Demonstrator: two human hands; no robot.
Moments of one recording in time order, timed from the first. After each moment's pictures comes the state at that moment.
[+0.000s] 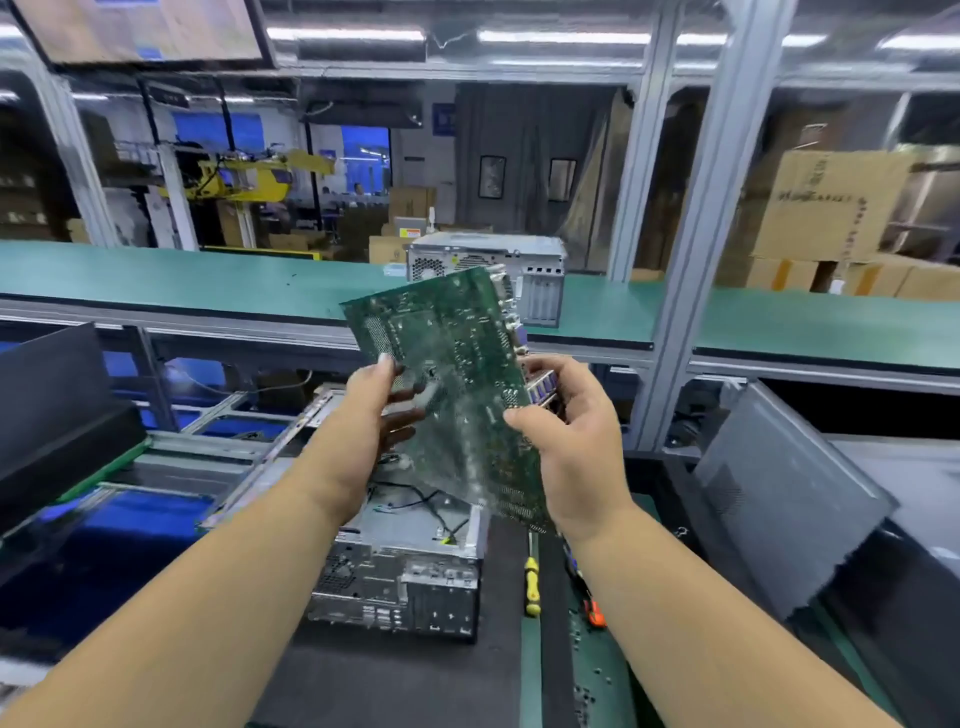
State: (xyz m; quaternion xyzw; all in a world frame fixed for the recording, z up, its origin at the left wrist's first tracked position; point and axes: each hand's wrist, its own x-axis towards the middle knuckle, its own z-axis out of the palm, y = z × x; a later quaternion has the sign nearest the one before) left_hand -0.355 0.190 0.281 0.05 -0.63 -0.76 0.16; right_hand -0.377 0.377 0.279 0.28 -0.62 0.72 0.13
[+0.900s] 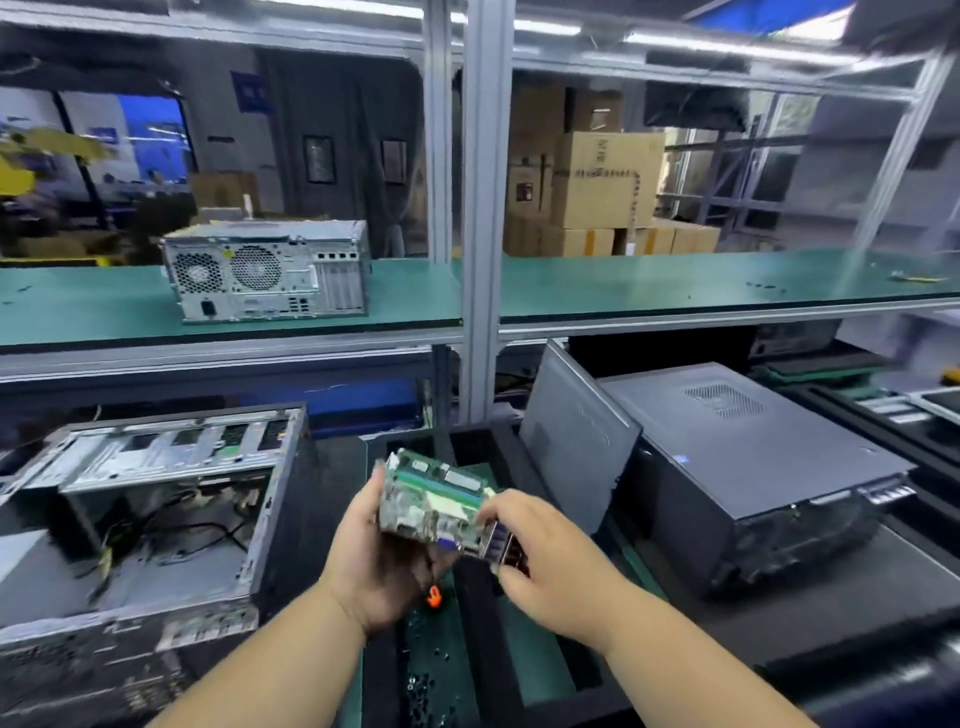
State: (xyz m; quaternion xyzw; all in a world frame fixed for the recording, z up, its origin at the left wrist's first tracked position) left_hand -0.406 0.393 0.166 0.05 -0.38 -0.89 -0.24; right_hand -0.367 0.597 0.178 0.27 -0.92 0.27 0.10
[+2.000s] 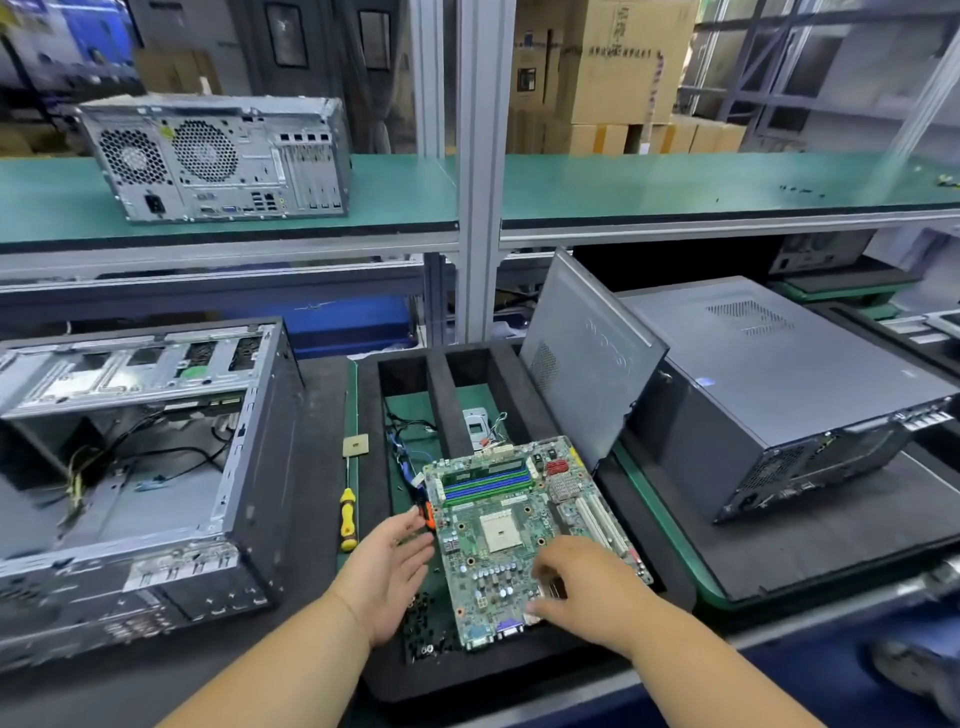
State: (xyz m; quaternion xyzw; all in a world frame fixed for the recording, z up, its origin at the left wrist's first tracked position) left_hand -0.400 0.391 0.061 0.21 -0.51 -0.80 -0.24; right_hand -0.373 0.641 0.036 0.13 -0.97 0.17 -0.10
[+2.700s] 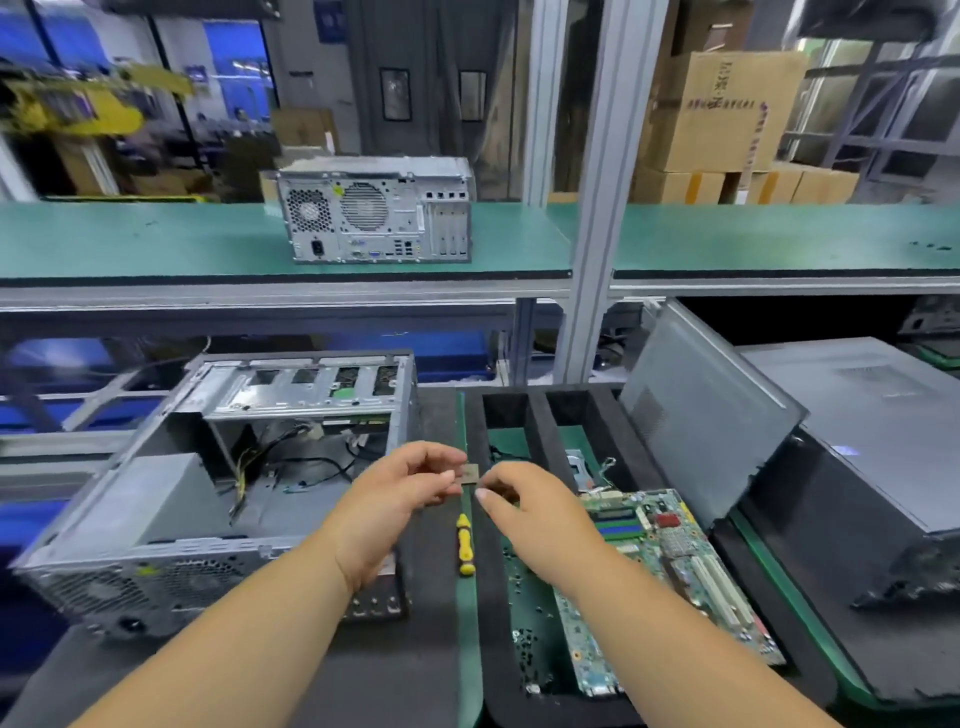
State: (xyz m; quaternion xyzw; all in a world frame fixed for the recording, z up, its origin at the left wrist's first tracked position) left_hand -0.402 0.267 0.177 -0.03 -0.73 -0.68 -0.05; right_hand -0.428 0.454 0.142 0.17 -0.91 0.38 0.03
